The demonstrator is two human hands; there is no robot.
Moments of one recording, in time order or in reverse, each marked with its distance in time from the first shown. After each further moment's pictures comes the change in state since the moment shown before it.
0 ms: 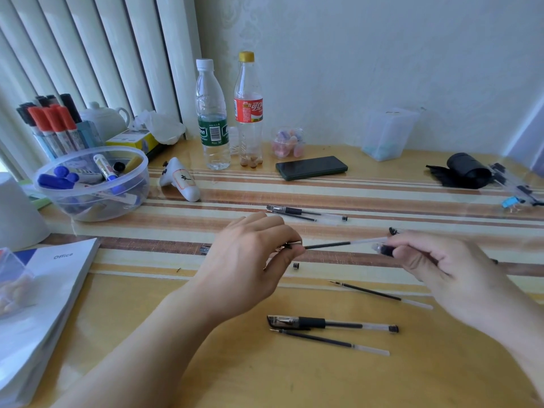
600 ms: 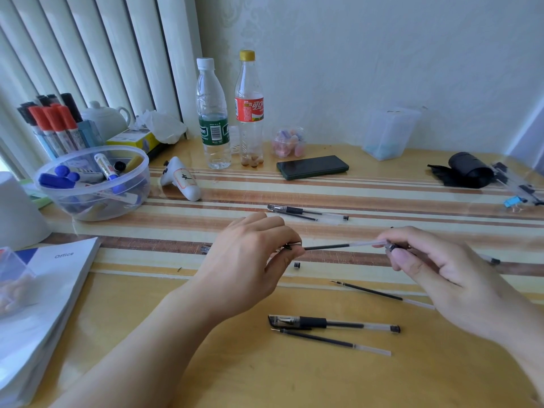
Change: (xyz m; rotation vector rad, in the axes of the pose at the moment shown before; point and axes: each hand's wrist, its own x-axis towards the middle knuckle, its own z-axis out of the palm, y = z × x) left_hand 0.000 -0.002 0.001 0.032 -0.019 -0.008; right_hand 0.000 0.013 0.006 0.063 -0.063 -0.123
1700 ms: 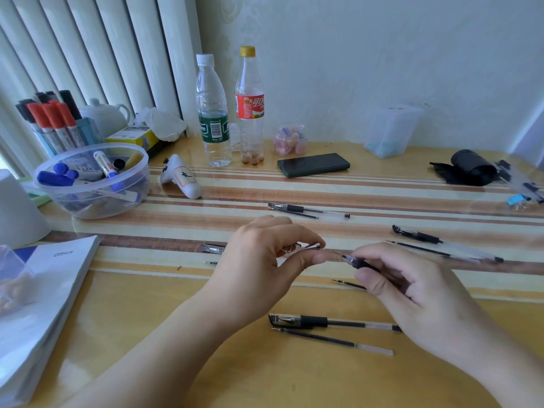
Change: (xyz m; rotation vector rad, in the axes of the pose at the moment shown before) left_hand -0.001 0.018 0.004 -0.259 0.103 -0.105; right_hand -0.002 -0.026 0.036 0.126 0.093 -0.052
